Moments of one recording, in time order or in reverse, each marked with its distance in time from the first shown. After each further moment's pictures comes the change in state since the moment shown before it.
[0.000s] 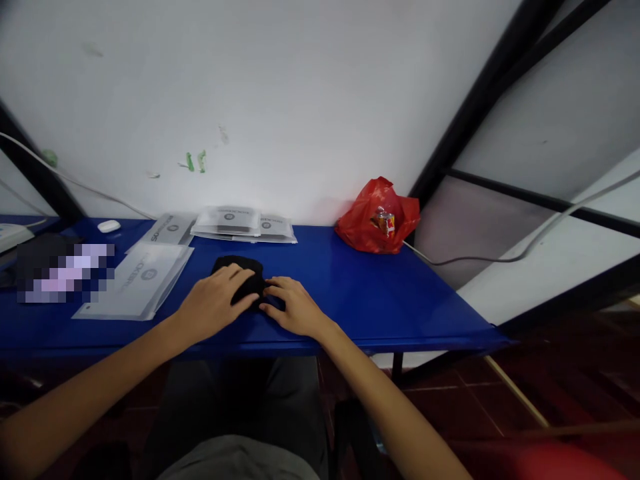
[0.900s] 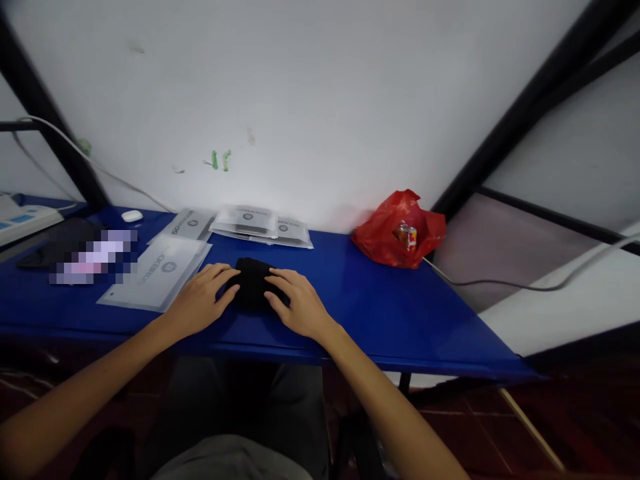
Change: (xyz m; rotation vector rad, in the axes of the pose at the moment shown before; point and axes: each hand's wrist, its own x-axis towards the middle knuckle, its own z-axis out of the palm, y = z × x) left_hand -0.030 -0.051 0.019 -0.123 0.173 -0.081; right_hand 0.025 -0.019 -0.002 -0.025 0.091 -0.015
